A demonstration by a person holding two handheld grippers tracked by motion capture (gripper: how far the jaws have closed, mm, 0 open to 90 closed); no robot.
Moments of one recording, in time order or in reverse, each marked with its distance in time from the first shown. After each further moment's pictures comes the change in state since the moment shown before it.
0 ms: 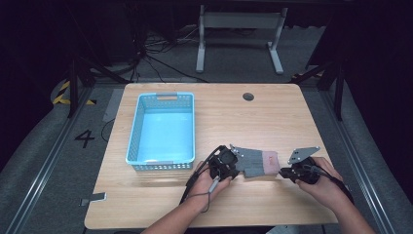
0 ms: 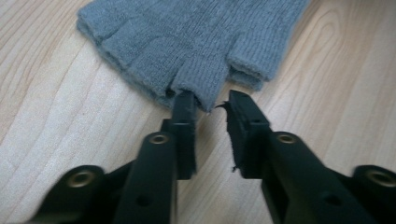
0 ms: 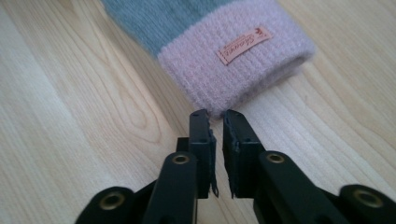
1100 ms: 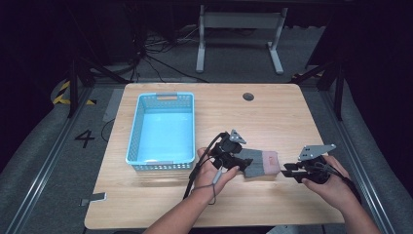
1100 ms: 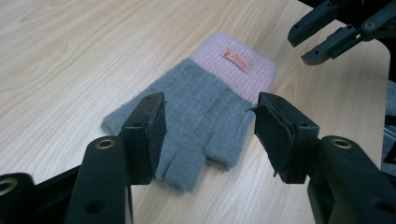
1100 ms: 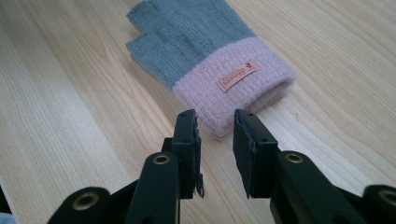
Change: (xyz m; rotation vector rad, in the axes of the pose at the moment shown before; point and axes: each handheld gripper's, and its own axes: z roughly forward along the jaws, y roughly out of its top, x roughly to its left) left arm -0.003 0.034 -0.032 -0.199 -0.059 -0.003; right arm -0.002 -0.002 -0.025 -0.120 0.043 0.064
